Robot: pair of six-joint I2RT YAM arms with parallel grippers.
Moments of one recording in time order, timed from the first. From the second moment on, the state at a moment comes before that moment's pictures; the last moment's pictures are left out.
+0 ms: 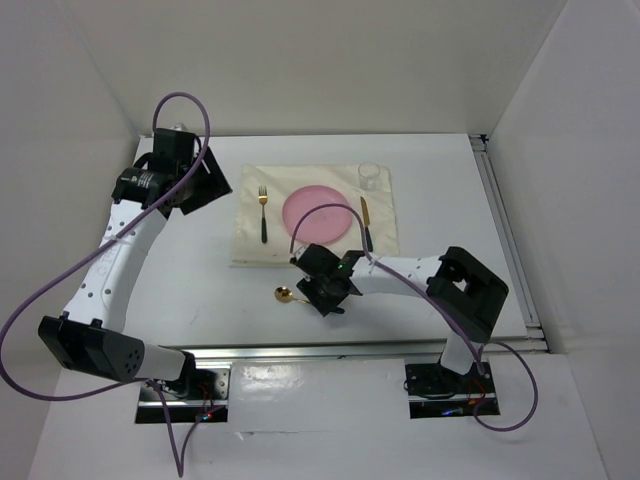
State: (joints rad) left arm -0.18 1.37 1.56 -0.97 -0.11 -0.63; right arm 0.98 1.72 1.01 -0.46 0.05 0.21
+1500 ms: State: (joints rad) left arm -0.18 1.39 1.58 -0.96 -0.08 -0.63; right arm 0.38 1.90 1.34 -0.53 0.19 0.37
